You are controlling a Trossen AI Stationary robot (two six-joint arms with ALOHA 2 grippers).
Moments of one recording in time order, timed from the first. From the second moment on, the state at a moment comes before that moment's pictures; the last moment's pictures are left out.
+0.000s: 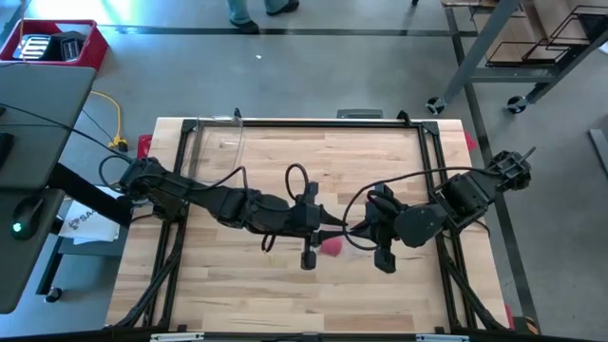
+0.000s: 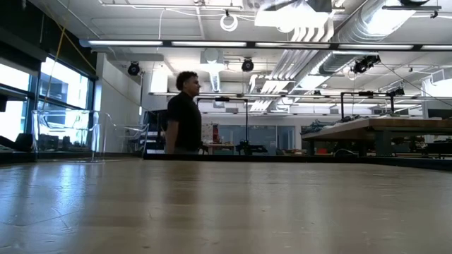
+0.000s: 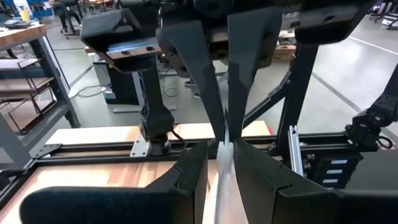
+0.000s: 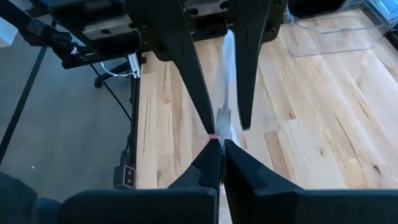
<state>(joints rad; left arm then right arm) -0.34 1.72 1.66 -0.13 -0.33 -0.02 0.54 1.52 1.86 -1.08 0.37 0.54</state>
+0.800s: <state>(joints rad) -0.33 1.72 1.66 -0.14 -0.32 0.00 0.54 1.53 1.86 -1.08 0.37 0.55</state>
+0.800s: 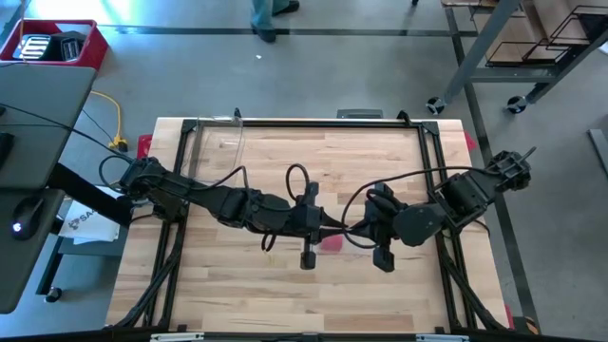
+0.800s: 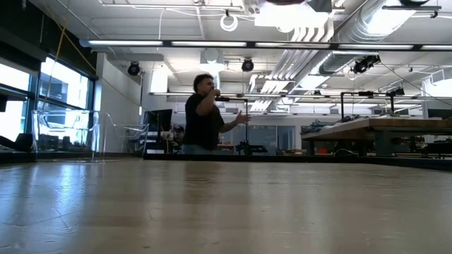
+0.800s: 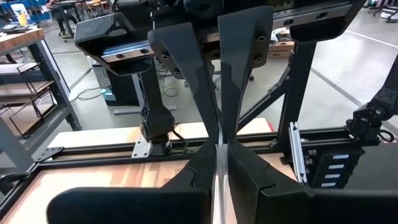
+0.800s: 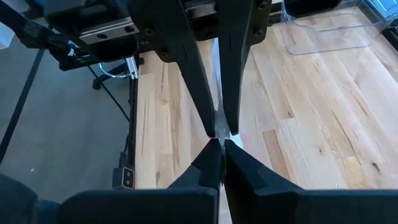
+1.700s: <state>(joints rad) -0.37 1.53 1.66 -0.79 -0.33 -0.09 0.54 1.52 1.86 -1.01 0.40 0.54</state>
